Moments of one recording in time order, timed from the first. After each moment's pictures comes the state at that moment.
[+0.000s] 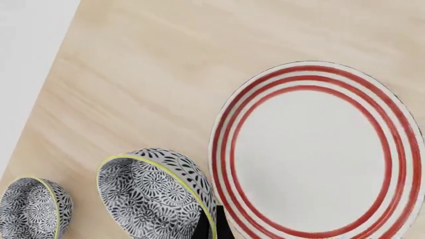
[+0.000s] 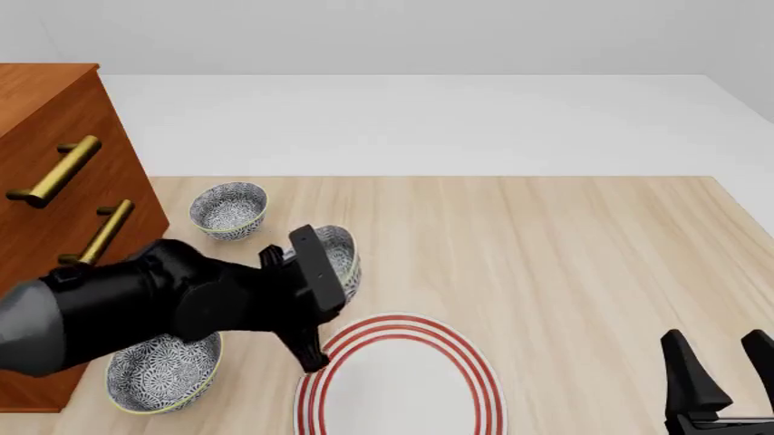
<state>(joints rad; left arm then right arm) -0.67 1.43 -0.85 0.43 0.50 0.01 0.02 -0.01 0.00 0.01</state>
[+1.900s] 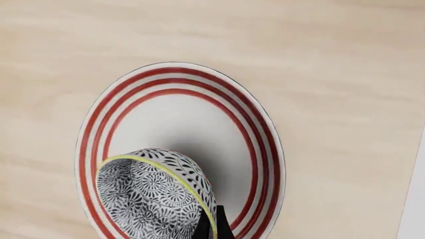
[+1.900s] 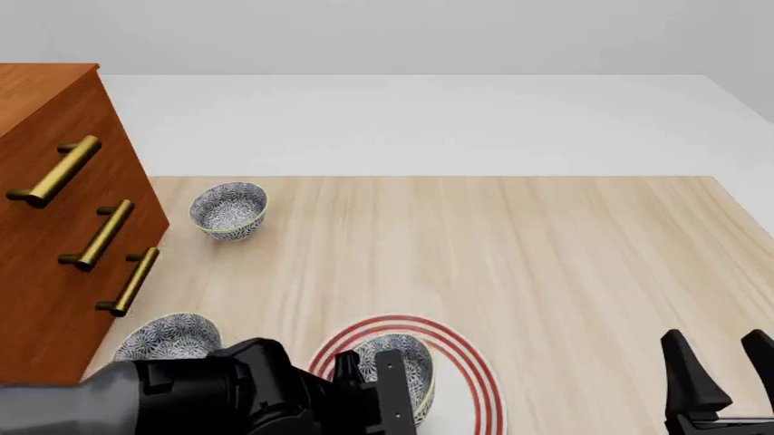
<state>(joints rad) -1.08 1.52 -0.78 0.44 0.38 0.01 0.02 -0.01 0.00 0.01</state>
